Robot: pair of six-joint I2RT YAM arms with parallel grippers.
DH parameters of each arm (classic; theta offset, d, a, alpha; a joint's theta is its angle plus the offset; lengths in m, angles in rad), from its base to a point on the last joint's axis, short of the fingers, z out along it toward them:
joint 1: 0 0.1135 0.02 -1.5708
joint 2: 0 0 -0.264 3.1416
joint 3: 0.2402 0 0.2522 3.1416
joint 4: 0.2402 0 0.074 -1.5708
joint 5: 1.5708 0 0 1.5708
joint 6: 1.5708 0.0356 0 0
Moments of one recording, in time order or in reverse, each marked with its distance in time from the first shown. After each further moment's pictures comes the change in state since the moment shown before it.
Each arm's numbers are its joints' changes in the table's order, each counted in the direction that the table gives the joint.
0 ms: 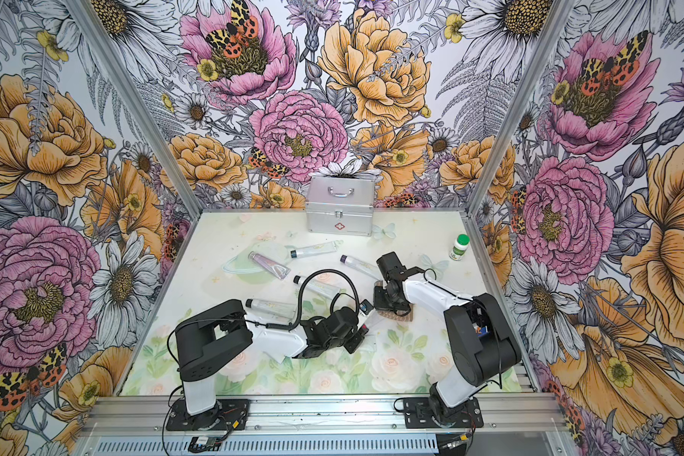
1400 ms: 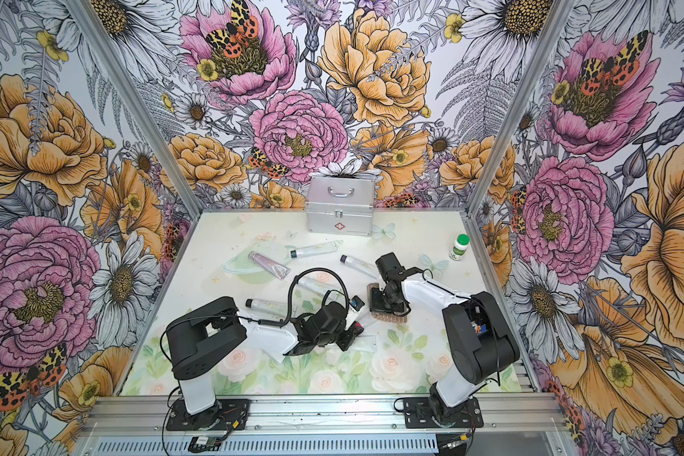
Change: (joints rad) left arm 0.072 -0.042 -0.085 -0.080 0.140 -0.032; right arm -0.029 0.031 0.008 -0.010 -0.079 -0.016
